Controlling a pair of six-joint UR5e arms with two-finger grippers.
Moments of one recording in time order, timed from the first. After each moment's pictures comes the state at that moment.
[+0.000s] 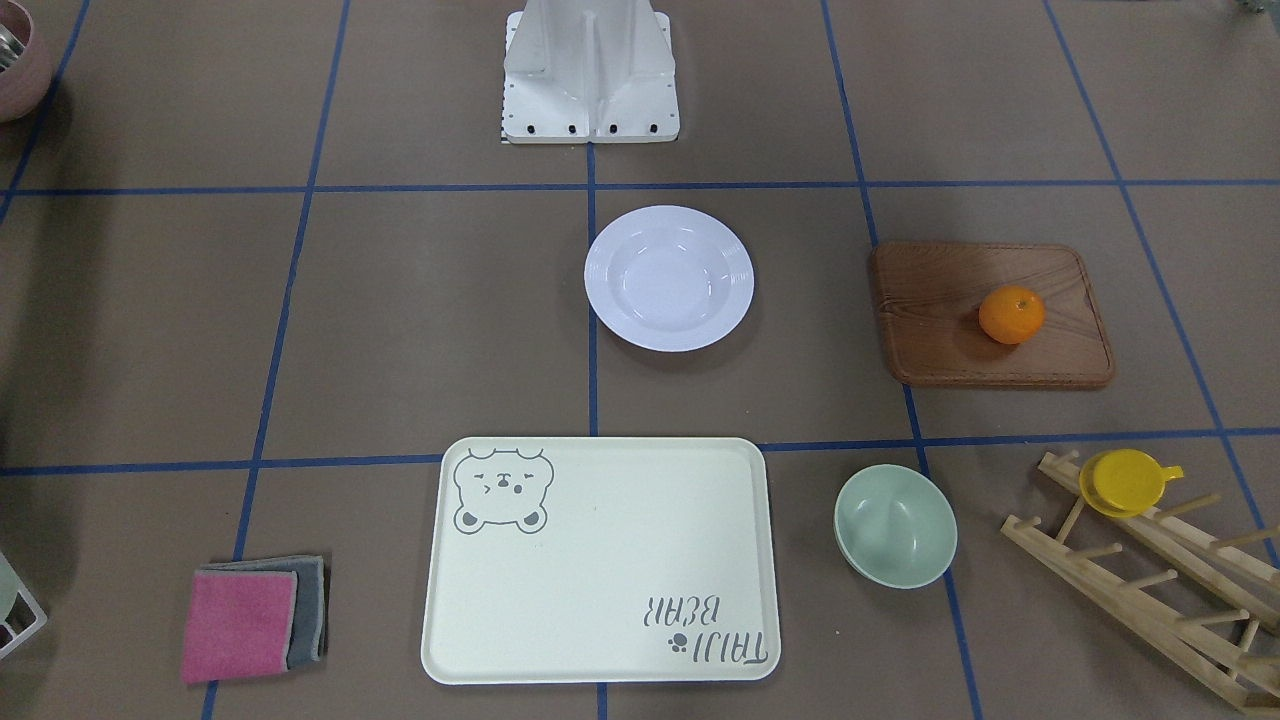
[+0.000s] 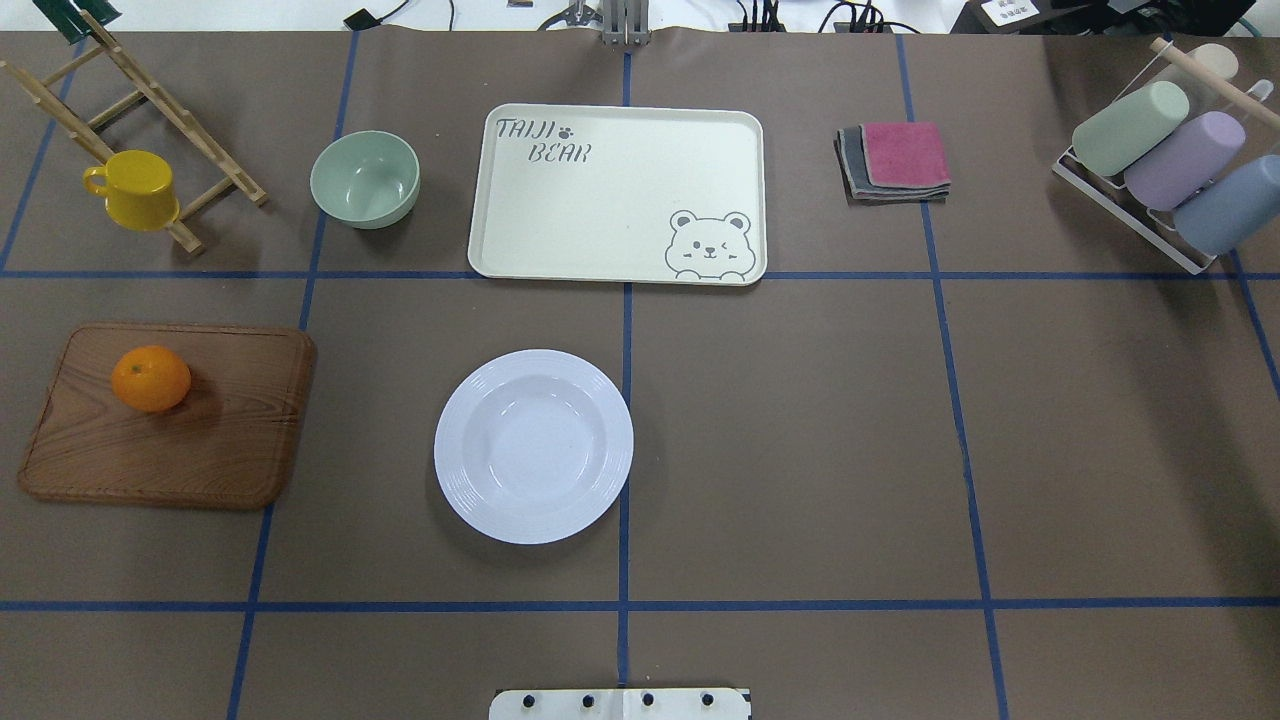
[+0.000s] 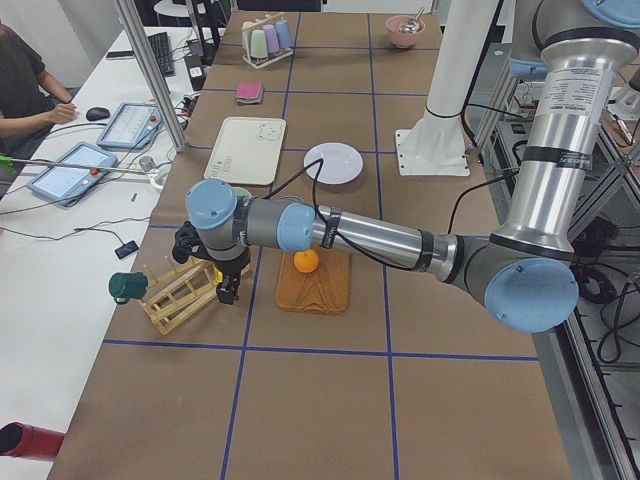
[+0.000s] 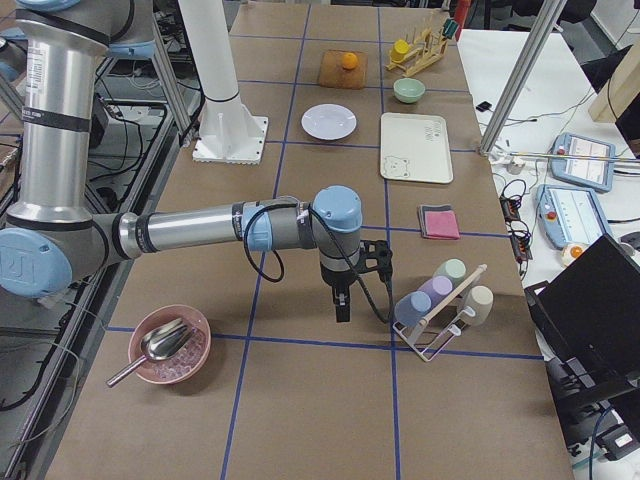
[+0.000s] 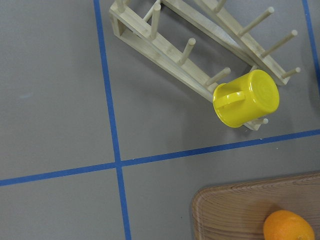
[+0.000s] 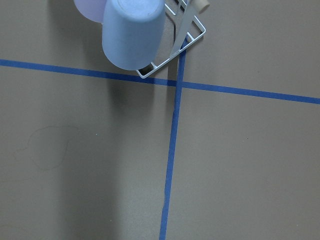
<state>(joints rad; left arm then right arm) -1.57 -1.75 -1.62 -1.47 -2.48 0.04 1.54 -1.73 1.90 -1.62 2.26 0.00</state>
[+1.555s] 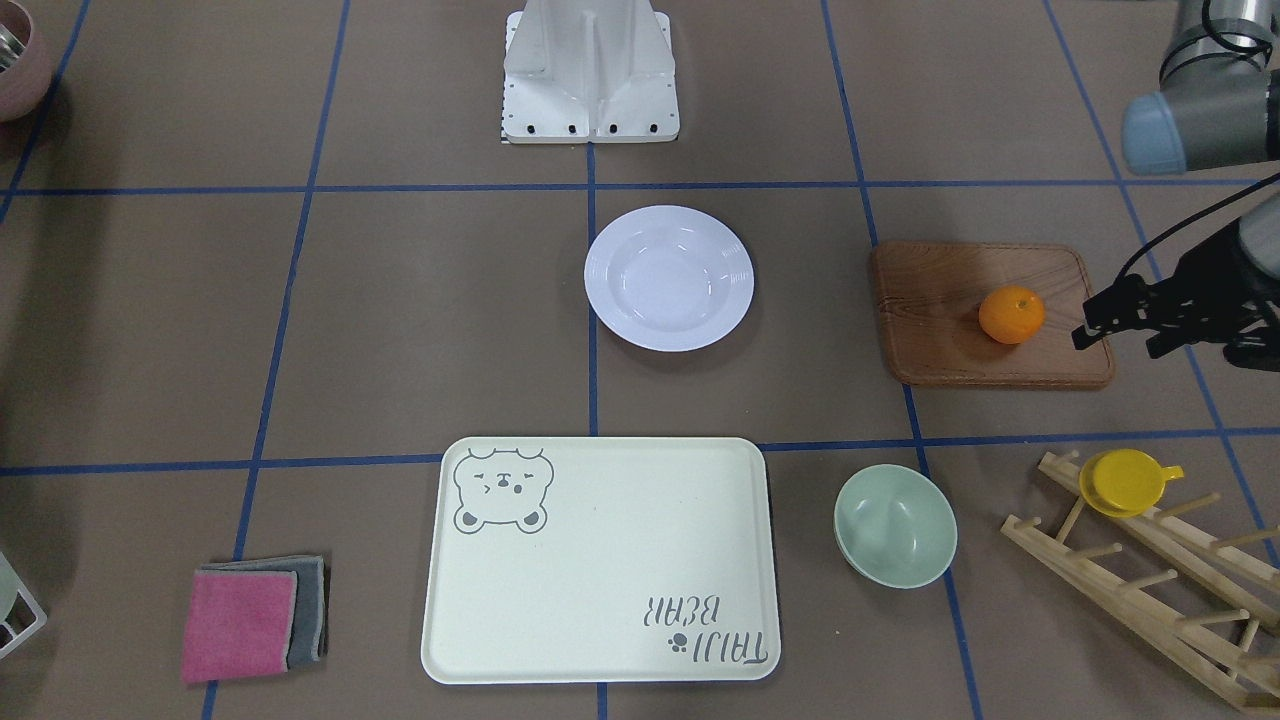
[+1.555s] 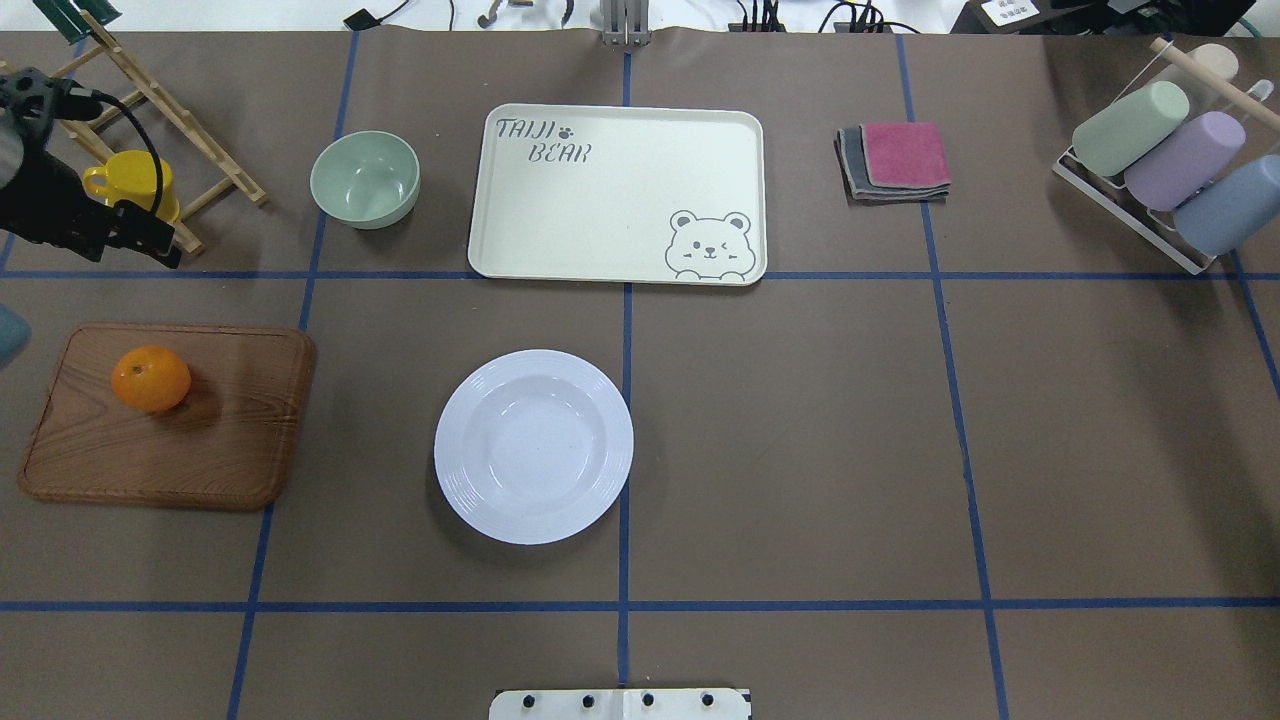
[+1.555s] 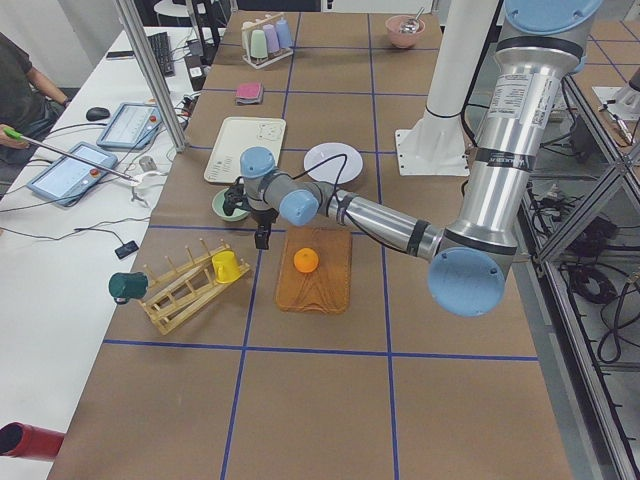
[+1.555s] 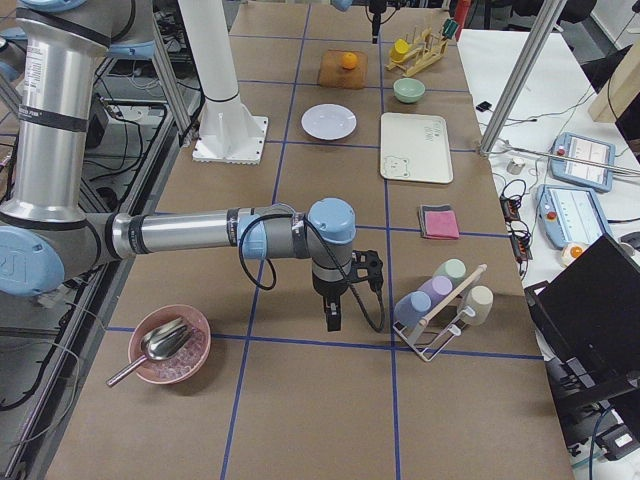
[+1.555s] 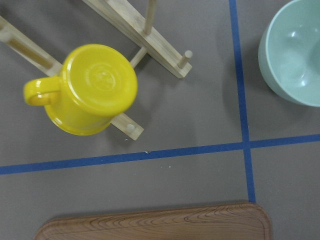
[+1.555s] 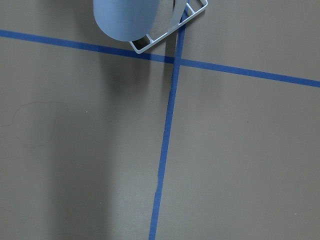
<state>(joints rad) -1.06 -1.77 -1.67 -1.84 -2.24 -0.60 1.50 -1.77 1.88 -1.61 2.25 -0.05</state>
